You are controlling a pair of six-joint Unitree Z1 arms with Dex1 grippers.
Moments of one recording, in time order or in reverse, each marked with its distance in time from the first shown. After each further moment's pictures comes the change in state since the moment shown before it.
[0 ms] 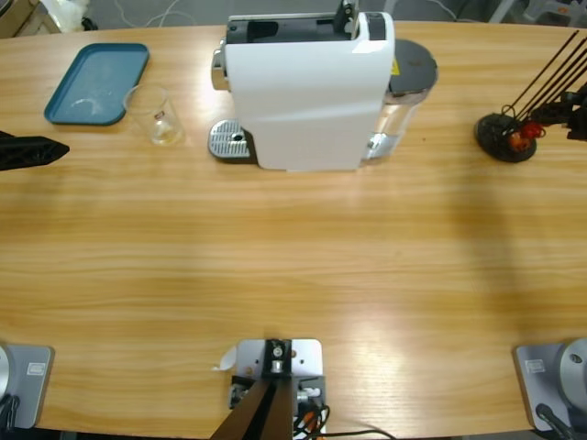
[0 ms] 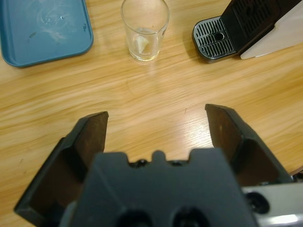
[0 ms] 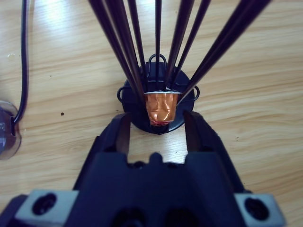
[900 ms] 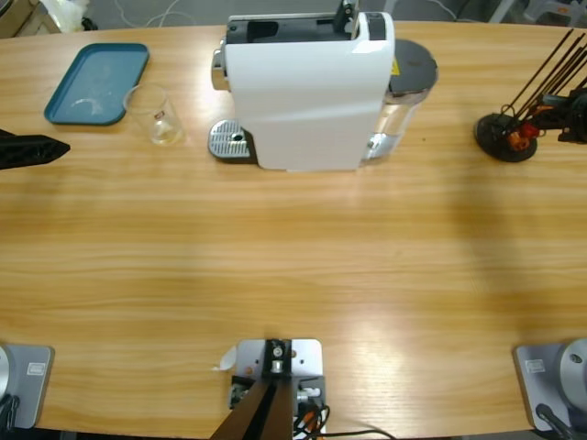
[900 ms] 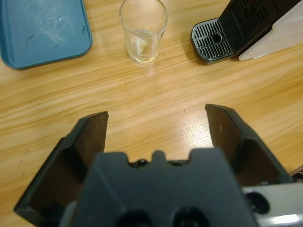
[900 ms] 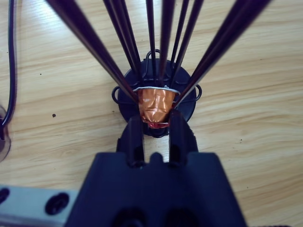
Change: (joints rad) arm 0 0.000 0.000 0.000 -0.007 -0.006 0.000; arm 1 0.000 0.051 0.000 -0.029 -0.008 0.000
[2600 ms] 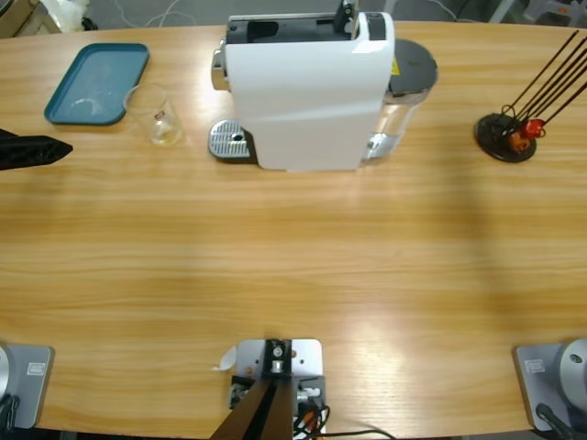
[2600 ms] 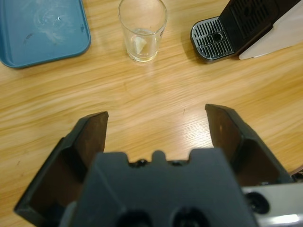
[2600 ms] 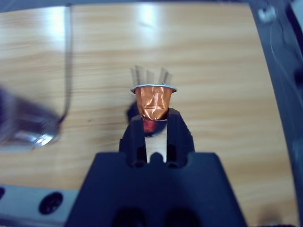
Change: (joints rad) arm 0 0.000 0.010 0.001 -0.004 -0.004 0.000; arm 1 0.087 -0.267 -0.494 0.607 -0.024 -0.185
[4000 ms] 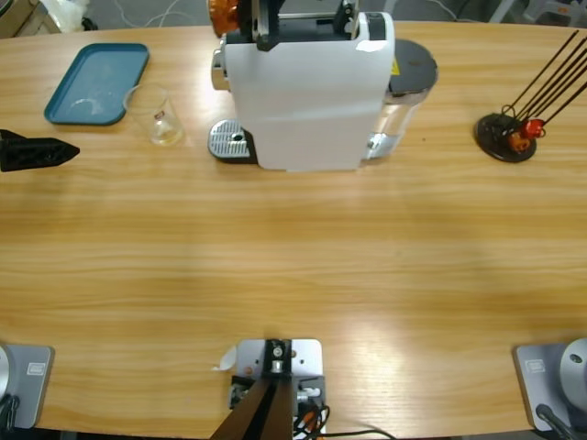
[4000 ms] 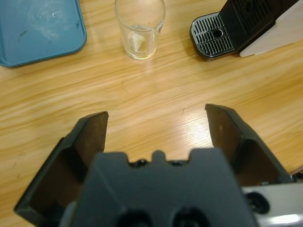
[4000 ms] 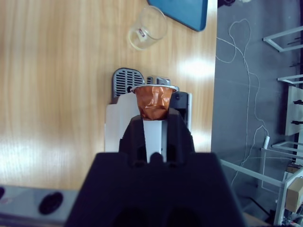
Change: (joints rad) arm 0 -0.002 0.023 0.004 -0.010 -0.005 0.000; arm 1 0.716 0.626 -0.725 0.158 0.185 -0.875
